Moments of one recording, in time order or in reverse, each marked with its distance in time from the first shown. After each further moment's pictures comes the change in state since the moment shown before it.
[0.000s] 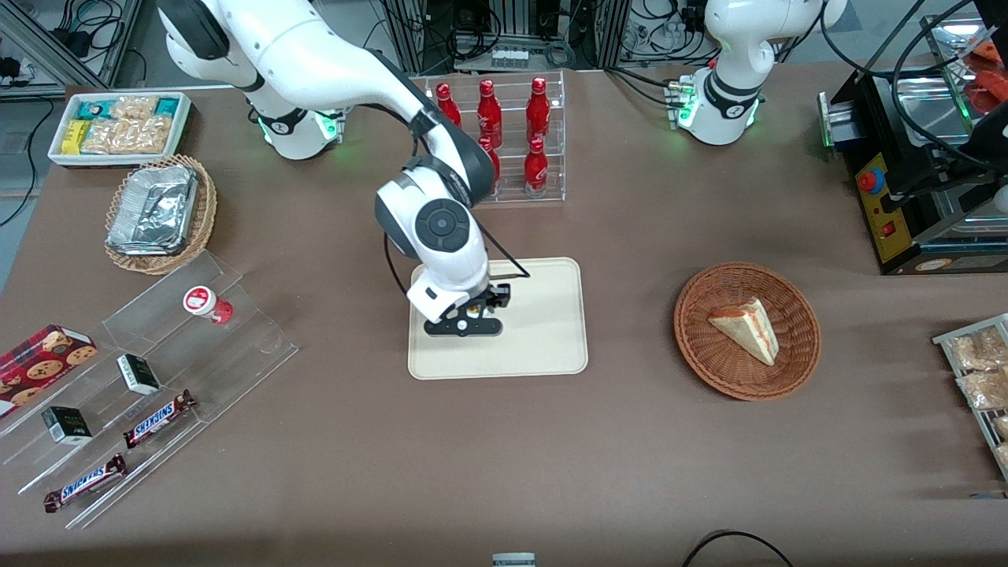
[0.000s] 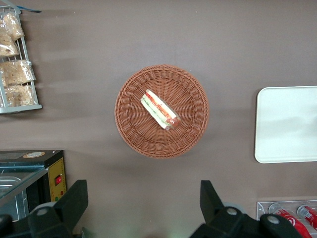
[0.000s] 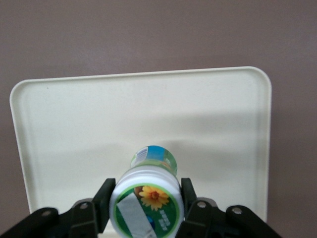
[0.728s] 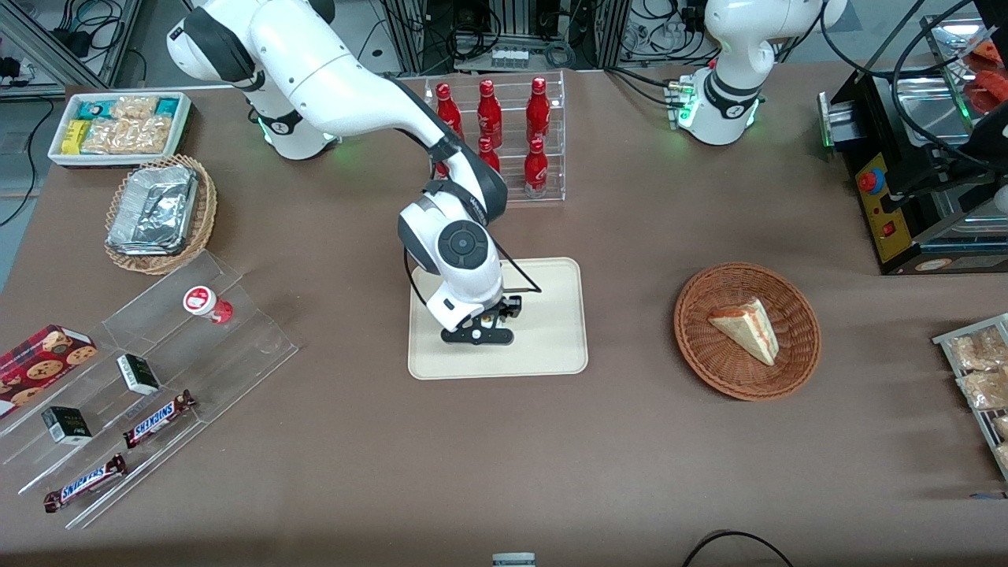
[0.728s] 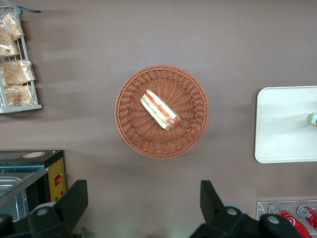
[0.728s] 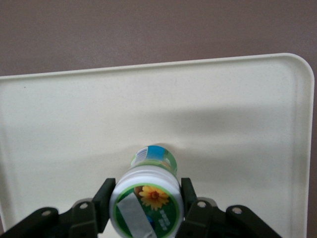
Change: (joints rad) arm 0.018 0.096 -0.004 0.011 0.003 0.080 0.022
